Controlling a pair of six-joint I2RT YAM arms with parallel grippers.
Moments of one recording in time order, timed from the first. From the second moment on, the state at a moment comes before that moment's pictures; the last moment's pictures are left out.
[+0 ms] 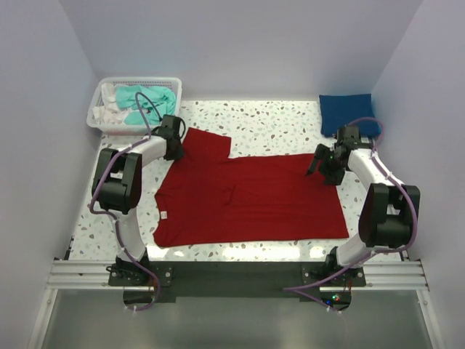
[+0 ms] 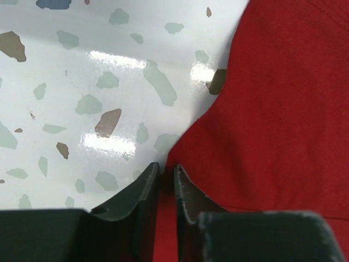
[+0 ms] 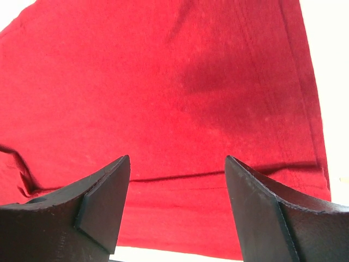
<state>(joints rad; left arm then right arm) -0.19 1.97 1.28 -0.32 -0.22 -0.38 -0.08 1.58 1.07 -0.67 -0.18 0.38</state>
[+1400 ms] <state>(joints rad) -0.19 1.97 1.27 -0.26 -0.20 -0.36 -0.10 2.11 1.57 -0.63 -0.04 -0.12</state>
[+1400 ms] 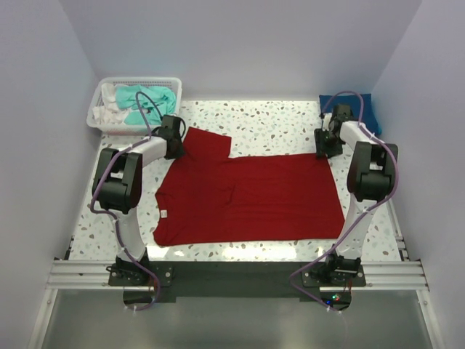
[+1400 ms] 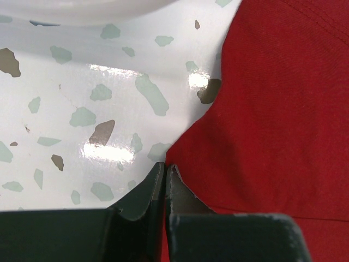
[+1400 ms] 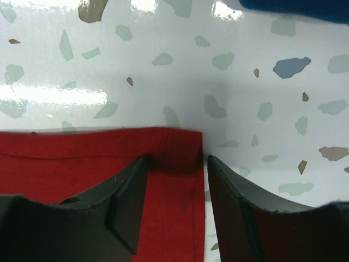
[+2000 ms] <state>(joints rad) -0.19 1.97 1.27 -0.26 -0.20 -0.35 -0.10 2.13 1.60 -0.64 -0.09 -0.21</state>
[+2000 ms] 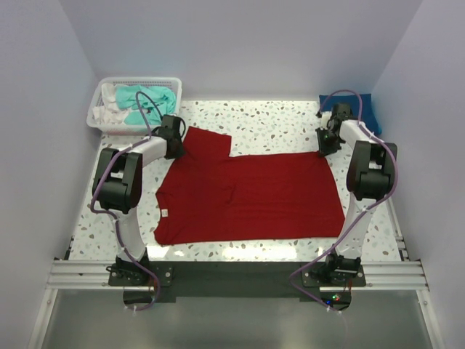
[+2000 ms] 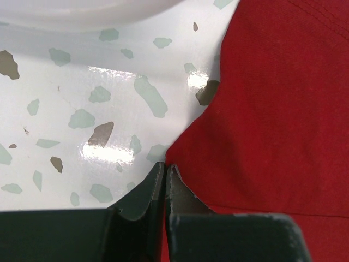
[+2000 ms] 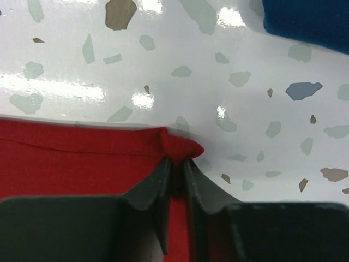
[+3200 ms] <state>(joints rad) -0.19 1.97 1.27 -0.25 -0.17 -0.35 -0.11 2.13 1.61 -0.64 -0.07 -0.16</state>
